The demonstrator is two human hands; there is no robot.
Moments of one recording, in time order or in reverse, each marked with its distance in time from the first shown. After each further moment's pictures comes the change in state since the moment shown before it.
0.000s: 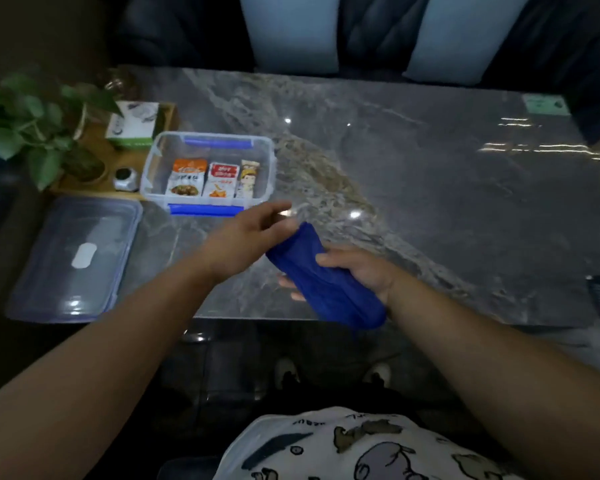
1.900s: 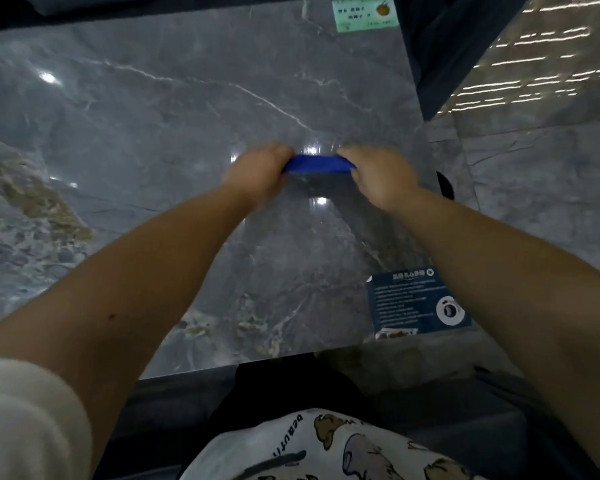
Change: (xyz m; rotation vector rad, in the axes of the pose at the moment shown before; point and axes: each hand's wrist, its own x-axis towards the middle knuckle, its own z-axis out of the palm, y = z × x) left_hand 0.415 0.144 0.443 0.955 -0.066 0.242; right_hand -0.271 -0.202 -0.535 -1.775 0.859 -0.231
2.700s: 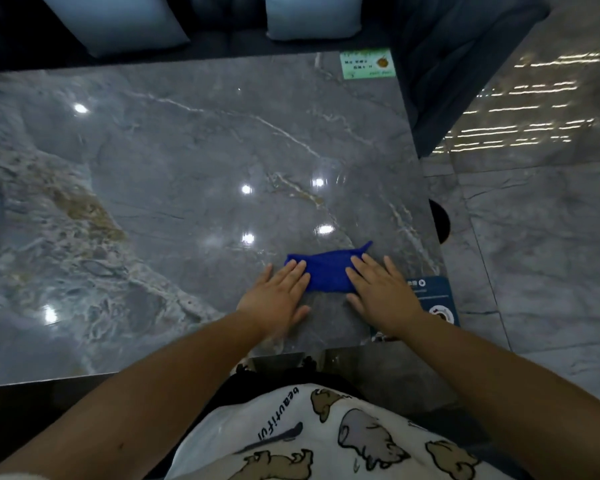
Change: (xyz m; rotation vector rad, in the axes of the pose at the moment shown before) left_hand -0.166 0.059 0.072 0.215 -0.392 0.061; right_hand -0.158 -0.040 0.048 -0.267 -0.360 -0.013
